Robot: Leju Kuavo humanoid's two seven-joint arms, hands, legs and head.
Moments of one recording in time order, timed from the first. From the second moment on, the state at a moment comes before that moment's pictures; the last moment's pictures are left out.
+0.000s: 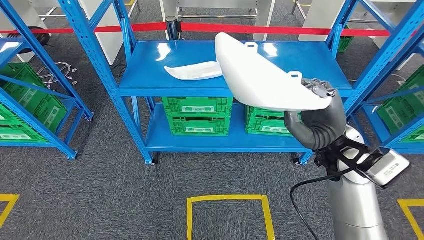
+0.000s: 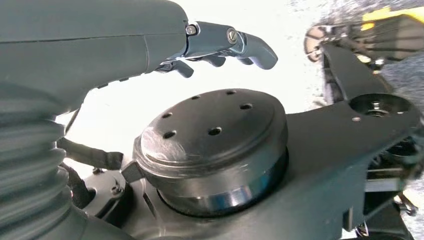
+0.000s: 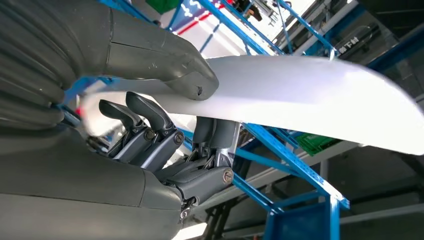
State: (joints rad) left arm -0.12 0.03 -1.02 -0.13 1.15 -0.11 0.02; right arm -0.39 -0.09 0.26 -1.76 0.03 0.46 -0.70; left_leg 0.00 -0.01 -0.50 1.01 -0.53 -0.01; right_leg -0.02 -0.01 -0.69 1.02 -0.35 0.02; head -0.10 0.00
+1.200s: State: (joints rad) left arm -0.11 0.03 -1.02 -0.13 1.17 -0.11 0.03; right arm -0.39 -0.09 0.29 -1.64 0.10 0.42 -0.70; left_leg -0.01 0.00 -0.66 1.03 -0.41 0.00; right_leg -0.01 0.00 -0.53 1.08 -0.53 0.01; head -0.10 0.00
